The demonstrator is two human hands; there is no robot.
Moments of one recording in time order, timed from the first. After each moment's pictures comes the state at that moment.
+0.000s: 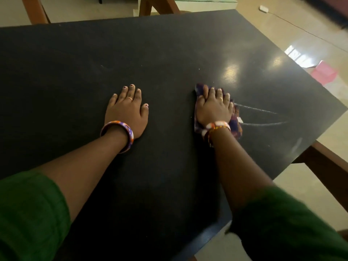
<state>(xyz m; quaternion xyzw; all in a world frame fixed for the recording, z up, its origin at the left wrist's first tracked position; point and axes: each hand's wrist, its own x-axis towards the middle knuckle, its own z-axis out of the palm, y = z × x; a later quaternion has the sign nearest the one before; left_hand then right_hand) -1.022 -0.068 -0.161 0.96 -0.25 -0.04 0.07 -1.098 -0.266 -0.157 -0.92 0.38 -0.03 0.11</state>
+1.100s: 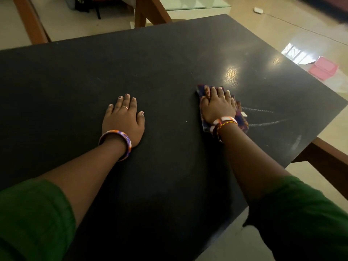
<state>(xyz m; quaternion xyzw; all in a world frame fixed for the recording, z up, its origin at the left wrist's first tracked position) -1.024 -0.073 -0.159 0.97 -0.25 -0.04 0.05 -1.101 -0.304 -0.154 -0.93 0.35 -0.02 0.11</state>
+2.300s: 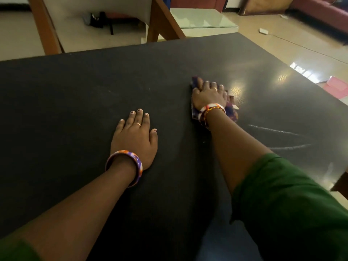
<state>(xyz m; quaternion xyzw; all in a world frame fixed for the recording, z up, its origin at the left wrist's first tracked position) -1.025 -0.073 -0.165 0.97 -0.25 -0.03 0.07 -0.985 -0.303 -0.163 -0.93 0.35 -0.06 0.11</state>
